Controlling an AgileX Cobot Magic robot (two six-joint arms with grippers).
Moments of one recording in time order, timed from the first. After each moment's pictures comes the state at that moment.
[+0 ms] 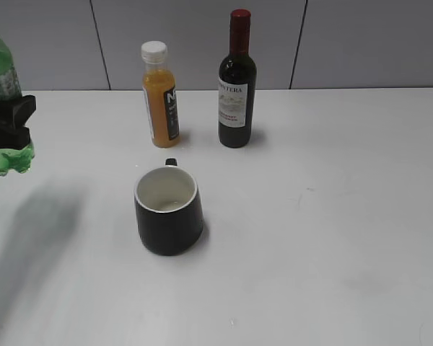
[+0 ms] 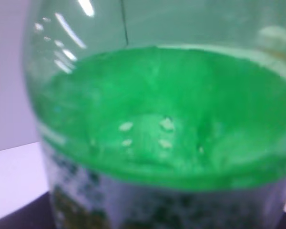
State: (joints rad) left arm -0.06 1.59 -0.46 0.08 -0.87 0.09; right arm 0.09 0.00 -0.41 0.10 0.95 -0.07
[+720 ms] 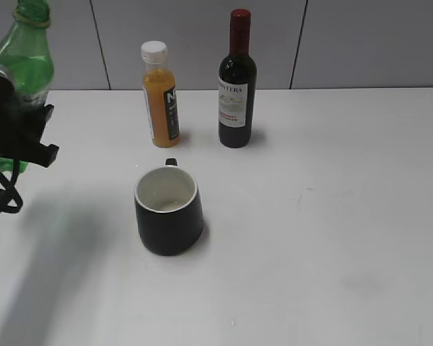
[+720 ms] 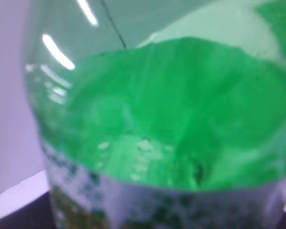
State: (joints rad) left arm -0.34 1.54 -0.46 -0.46 -0.80 0.71; right arm 0.09 0.00 -0.41 0.10 0.95 -0.07
